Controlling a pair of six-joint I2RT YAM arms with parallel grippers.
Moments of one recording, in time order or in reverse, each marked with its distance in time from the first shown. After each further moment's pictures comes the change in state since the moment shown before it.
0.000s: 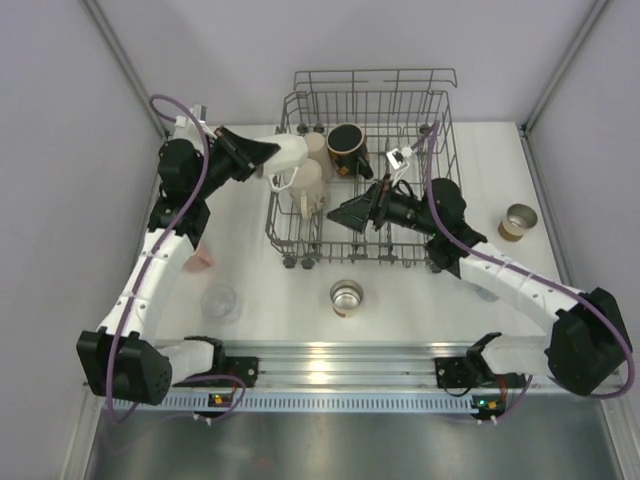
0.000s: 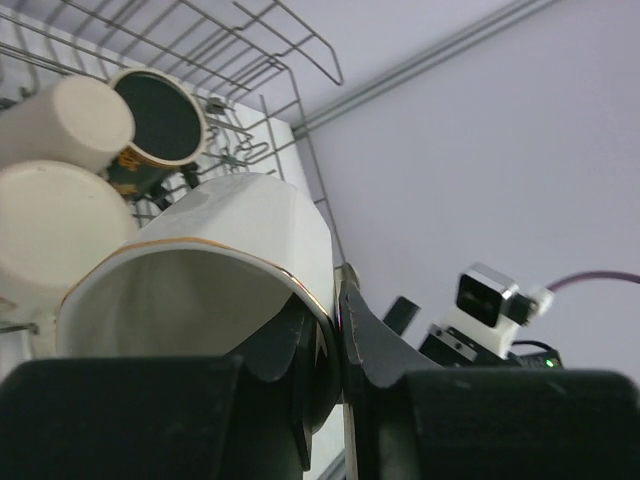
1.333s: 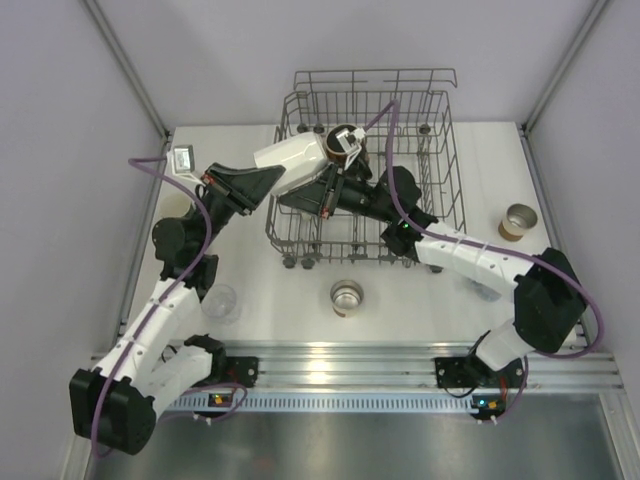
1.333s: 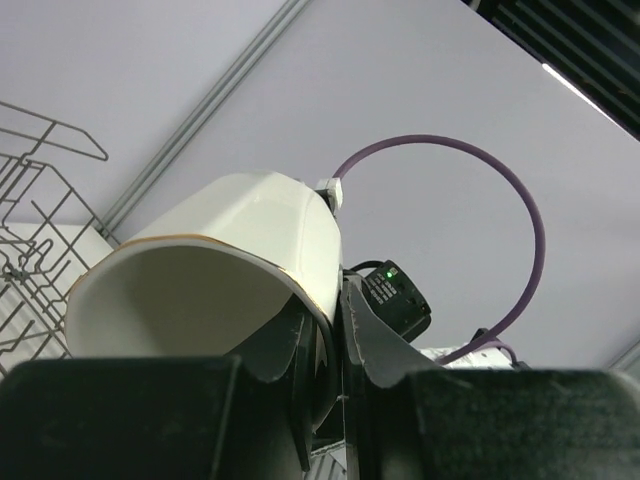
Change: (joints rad) left arm -0.148 -0.267 -0.439 0.819 -0.006 -0.239; right arm 0.207 0.297 0.301 0.220 0.054 0.198
